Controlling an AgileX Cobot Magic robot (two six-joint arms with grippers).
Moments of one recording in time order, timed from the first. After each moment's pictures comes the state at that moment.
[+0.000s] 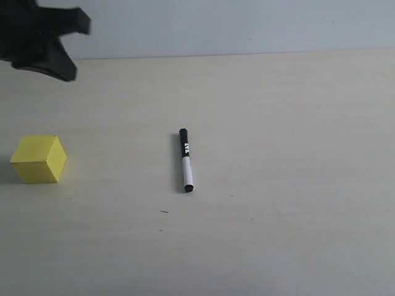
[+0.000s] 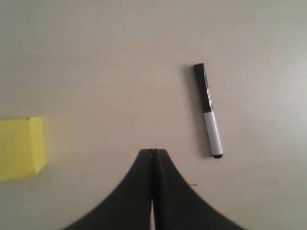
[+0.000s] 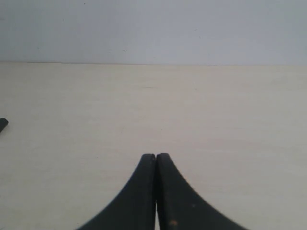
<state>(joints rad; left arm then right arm) -0.35 1.56 -1.30 -0.21 0.95 -0.15 -0.12 0.00 0.00 0.18 0.35 -0.20</state>
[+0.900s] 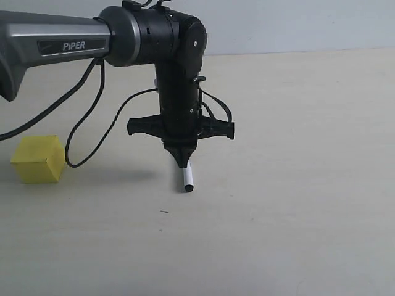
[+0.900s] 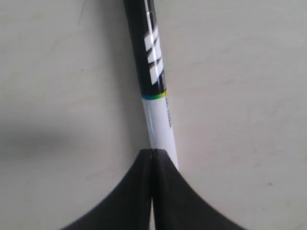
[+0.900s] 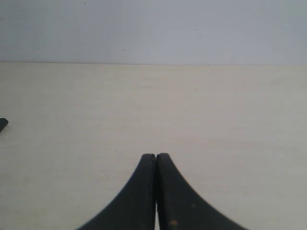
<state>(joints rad) -0.72 2.29 -1.82 -0.06 1.22 -0.58 -0.12 0.00 0.00 0.18 0.35 -0.20</state>
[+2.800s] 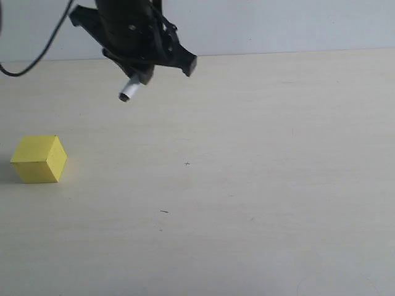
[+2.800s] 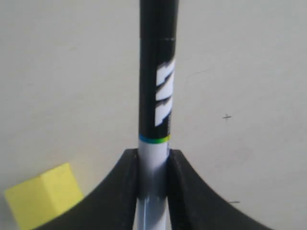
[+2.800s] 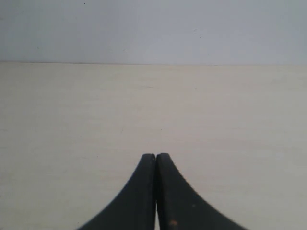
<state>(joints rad) -0.74 1.89 -1.72 0.30 1.21 -0.32 -0.12 0.00 0.00 0.18 0.35 -0.20</state>
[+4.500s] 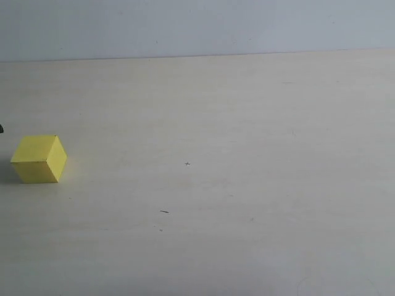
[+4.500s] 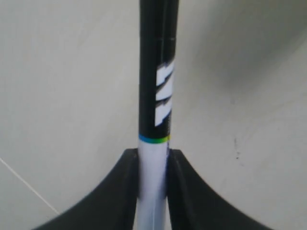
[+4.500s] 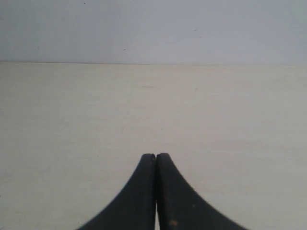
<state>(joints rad) 0.16 1.69 -0.88 0.43 0.45 0.90 -0.12 0.00 0.00 0.18 0.35 -0.20</state>
